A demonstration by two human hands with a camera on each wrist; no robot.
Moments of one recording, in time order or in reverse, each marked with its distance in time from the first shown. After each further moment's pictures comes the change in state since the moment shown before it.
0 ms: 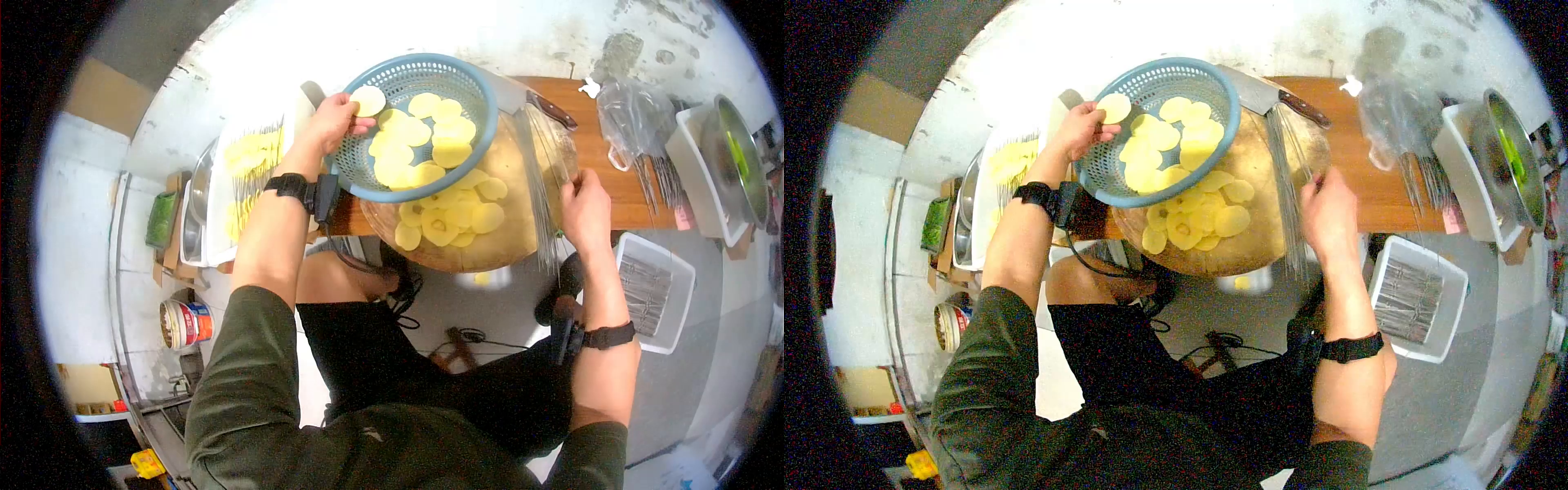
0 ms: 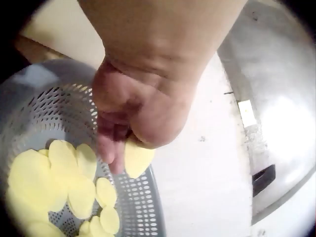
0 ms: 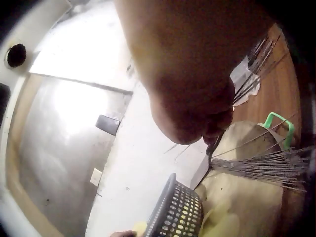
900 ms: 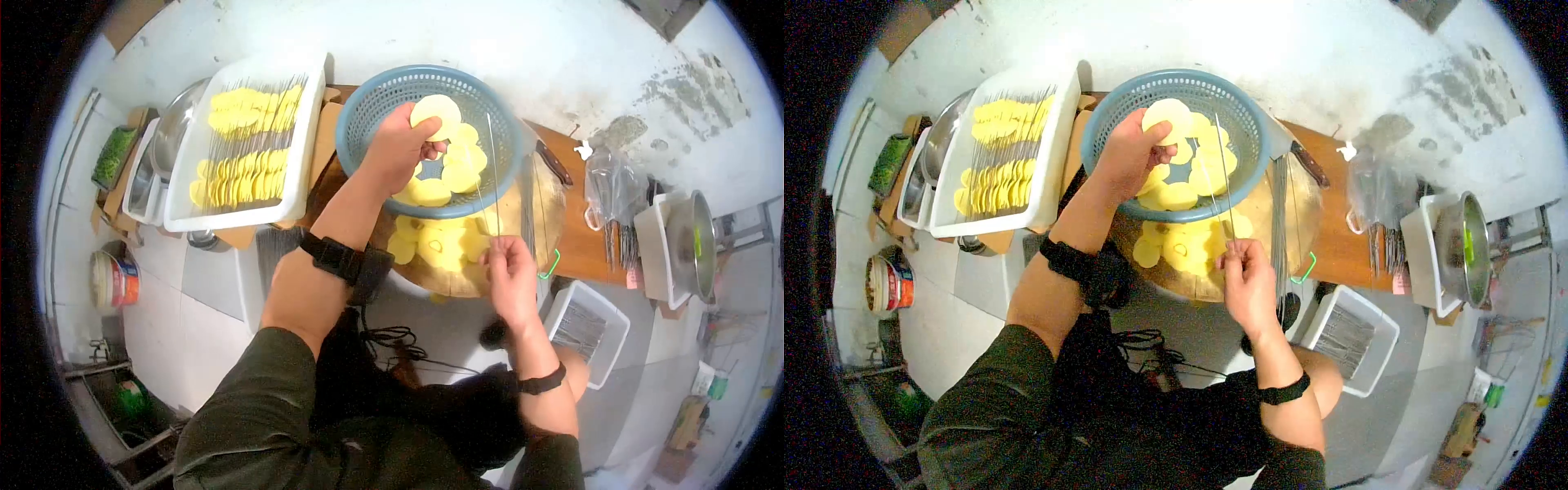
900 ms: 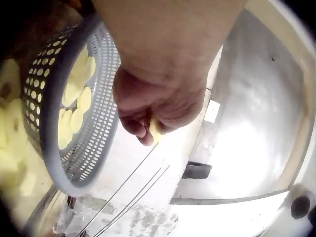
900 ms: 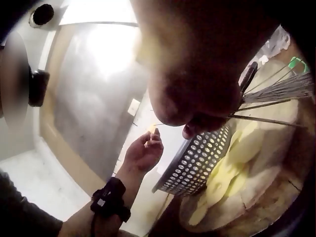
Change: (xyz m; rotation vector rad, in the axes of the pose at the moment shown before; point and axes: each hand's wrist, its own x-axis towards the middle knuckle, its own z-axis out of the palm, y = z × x) left_hand -0.084 0.011 0.067 -0.686 -0.062 0.240; right_hand -0.075 -0.068 0.057 0.547 -0.378 -0.053
